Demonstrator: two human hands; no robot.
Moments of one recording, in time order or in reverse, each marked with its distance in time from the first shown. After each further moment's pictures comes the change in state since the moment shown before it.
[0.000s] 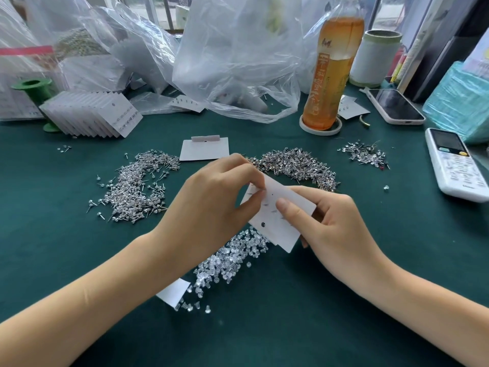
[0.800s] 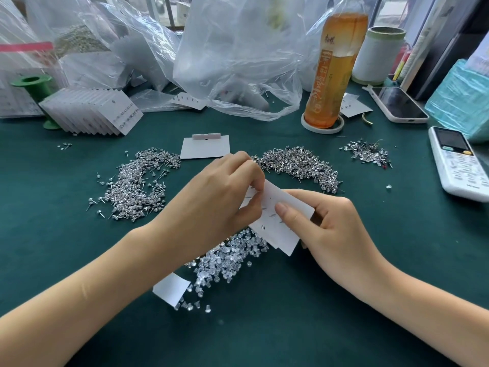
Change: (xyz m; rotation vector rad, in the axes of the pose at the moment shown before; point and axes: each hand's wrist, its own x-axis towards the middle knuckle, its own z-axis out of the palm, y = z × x) left_hand 0.004 0.000 -0.004 0.106 -0.179 0.097; right_hand -0.002 0.004 0.001 -0.056 -0.035 -0.013
